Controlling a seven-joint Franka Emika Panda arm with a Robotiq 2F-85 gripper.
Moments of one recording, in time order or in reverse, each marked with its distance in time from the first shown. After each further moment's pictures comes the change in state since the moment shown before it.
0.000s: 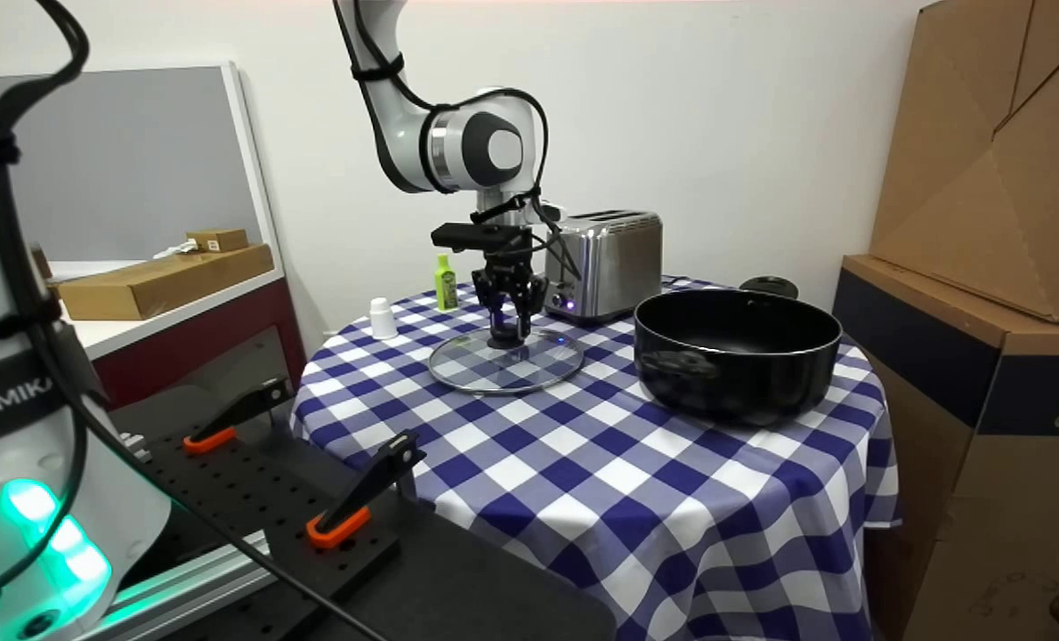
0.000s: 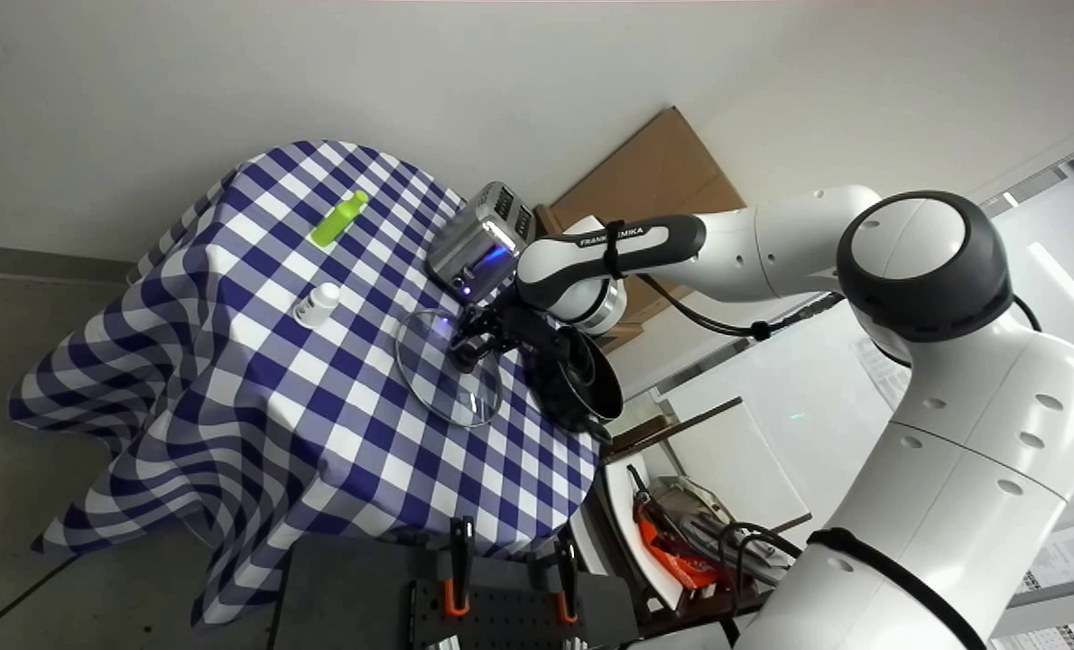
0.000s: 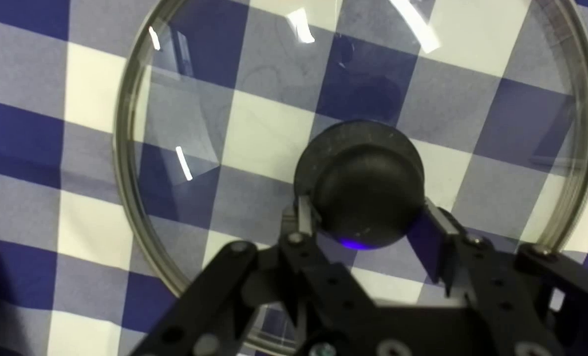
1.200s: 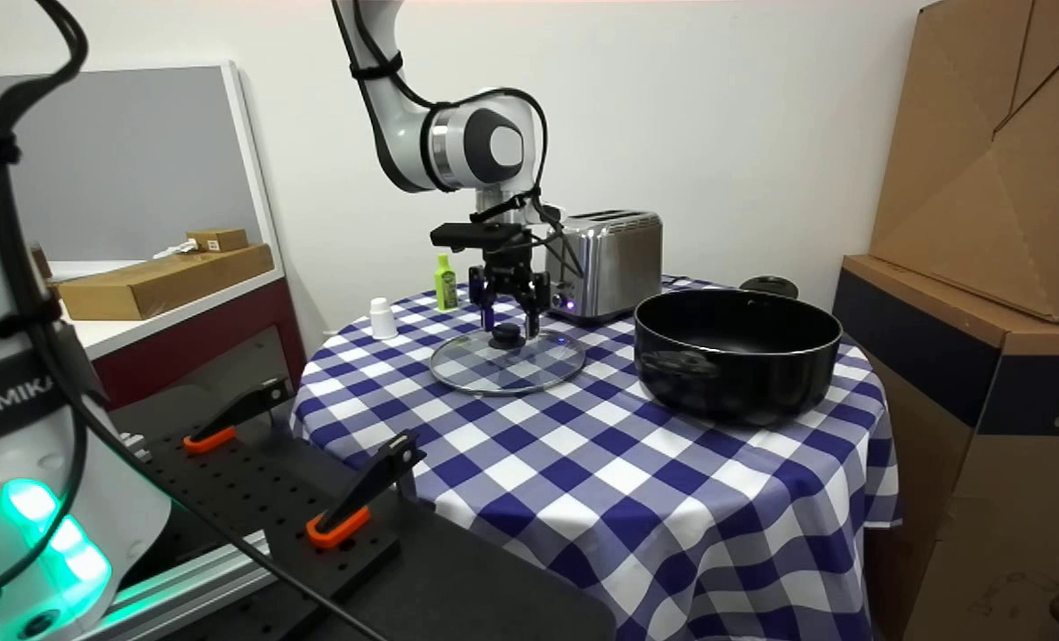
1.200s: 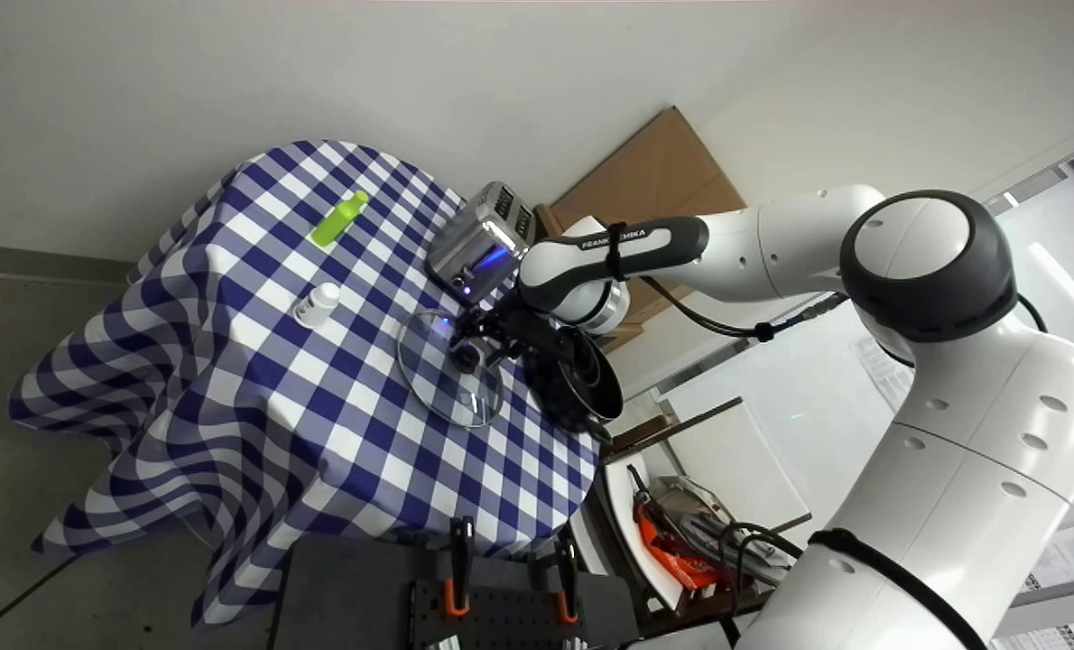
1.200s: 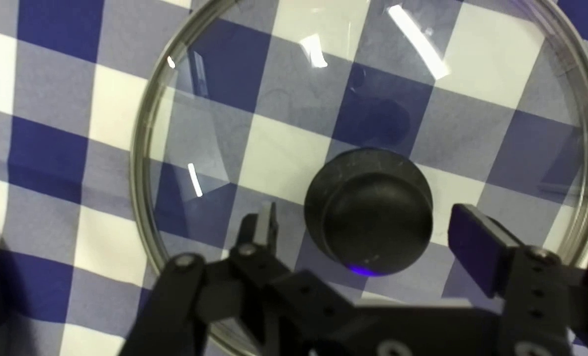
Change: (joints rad) arm 0.007 -0.009 -0.014 -0.007 -0.031 -0.045 0.000
